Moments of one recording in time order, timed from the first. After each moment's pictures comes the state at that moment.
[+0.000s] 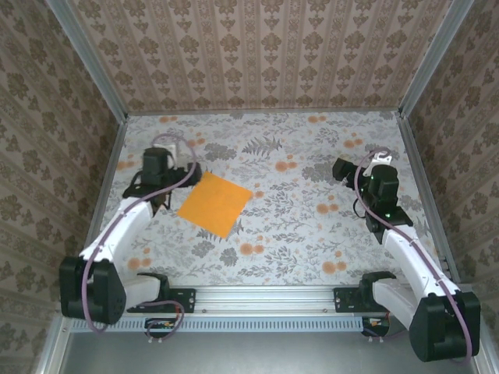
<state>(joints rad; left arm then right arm) -0.26 1.24 0.84 -0.33 0.03 -0.21 0.05 0.95 0.55 0.03 0.02 0.41</state>
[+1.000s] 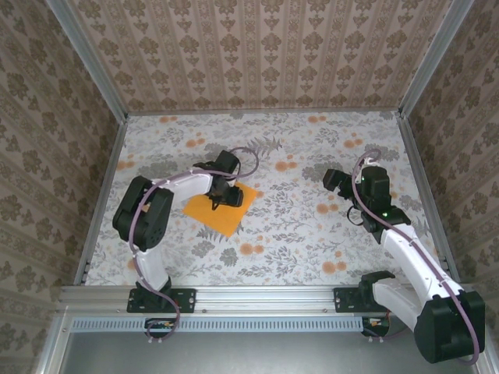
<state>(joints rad) -0.59 1.86 1.16 -0.57 0.10 -0.29 0.12 0.96 0.59 -0.17 -0.01 0.49</state>
